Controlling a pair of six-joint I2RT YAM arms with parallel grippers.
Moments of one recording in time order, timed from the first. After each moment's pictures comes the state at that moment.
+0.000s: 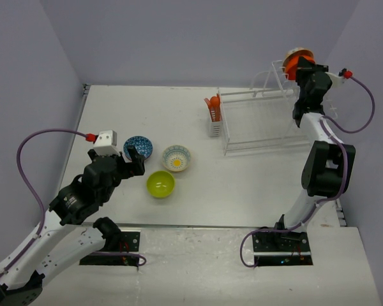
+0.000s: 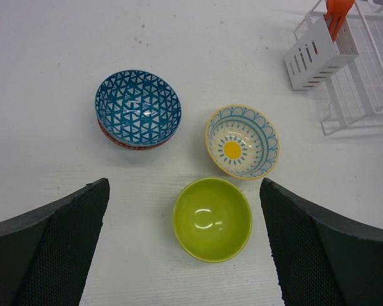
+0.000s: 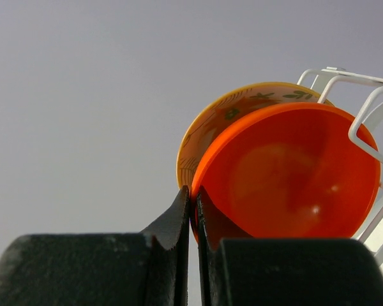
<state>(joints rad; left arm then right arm) -0.72 0.60 0.85 -0.70 -0.55 -0.51 -0.16 1.81 1.38 0.57 0.14 1.25</state>
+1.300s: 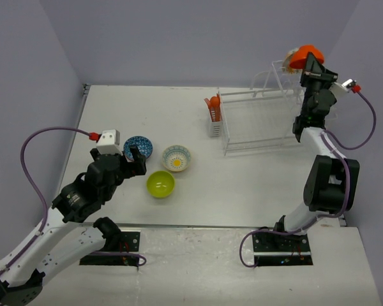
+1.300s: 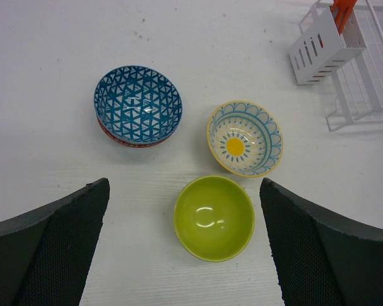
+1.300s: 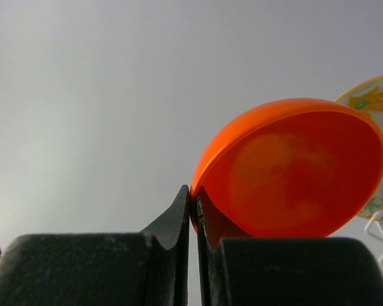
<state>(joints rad) -0.72 0.63 0.85 -0.69 -0.55 -0.51 -0.16 1.64 1.14 0.93 0.13 1.44</state>
